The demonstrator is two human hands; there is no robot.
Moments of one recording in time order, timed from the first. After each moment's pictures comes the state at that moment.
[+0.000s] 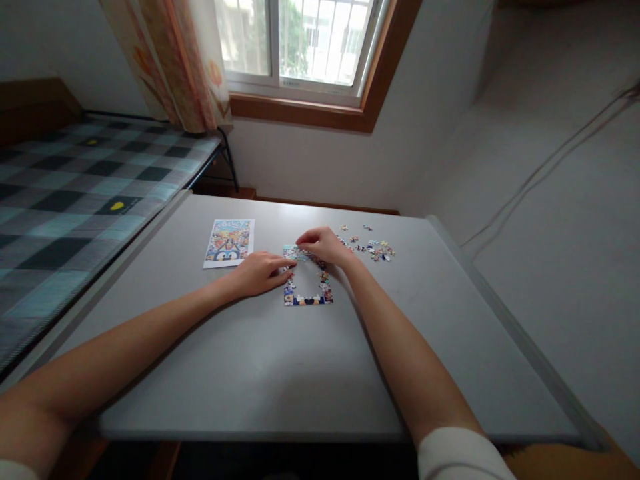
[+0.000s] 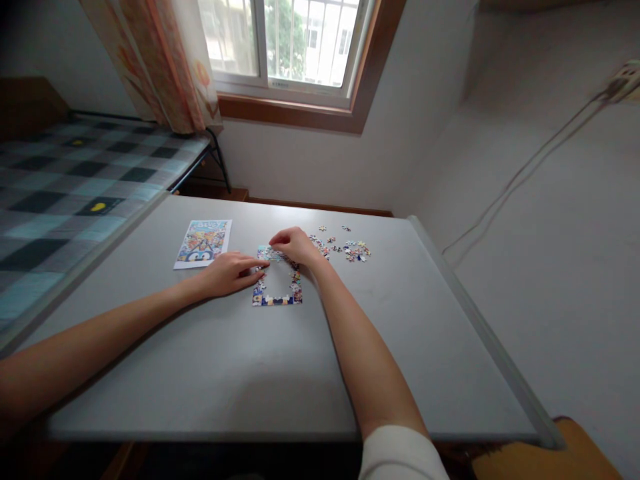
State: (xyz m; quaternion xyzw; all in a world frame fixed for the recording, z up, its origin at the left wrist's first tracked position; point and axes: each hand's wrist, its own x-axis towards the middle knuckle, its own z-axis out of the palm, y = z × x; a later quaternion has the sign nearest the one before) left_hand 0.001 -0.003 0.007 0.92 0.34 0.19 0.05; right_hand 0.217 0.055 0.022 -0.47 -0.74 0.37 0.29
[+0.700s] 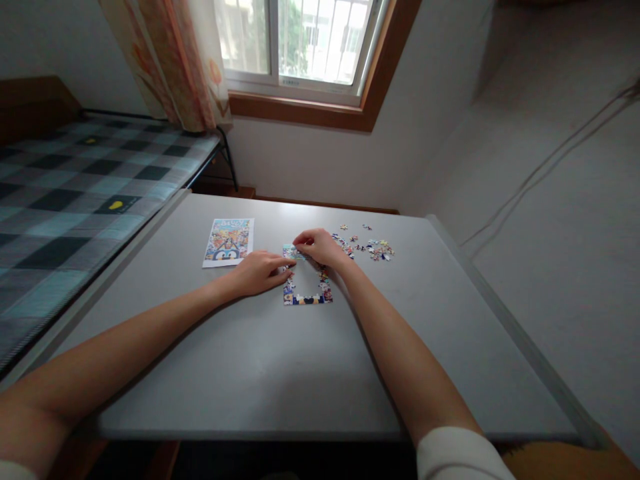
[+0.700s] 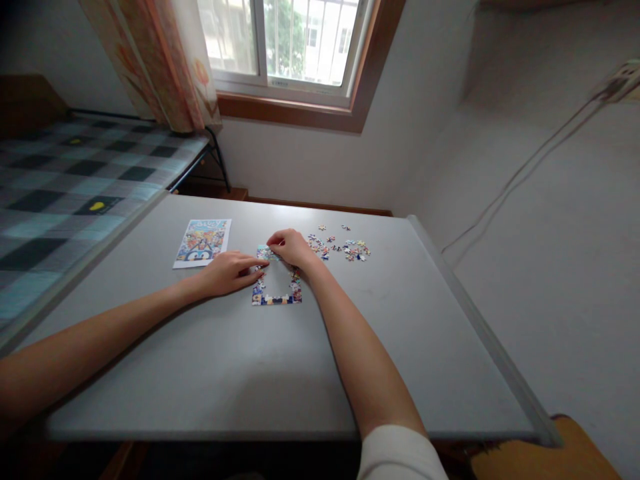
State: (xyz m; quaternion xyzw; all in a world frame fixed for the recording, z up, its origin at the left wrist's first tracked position) left_hand 0.002 -0.003 0.007 0.92 0.34 0.19 0.04; right_hand 0.206 0.049 0.020 -0.49 -0.77 0.30 0.26
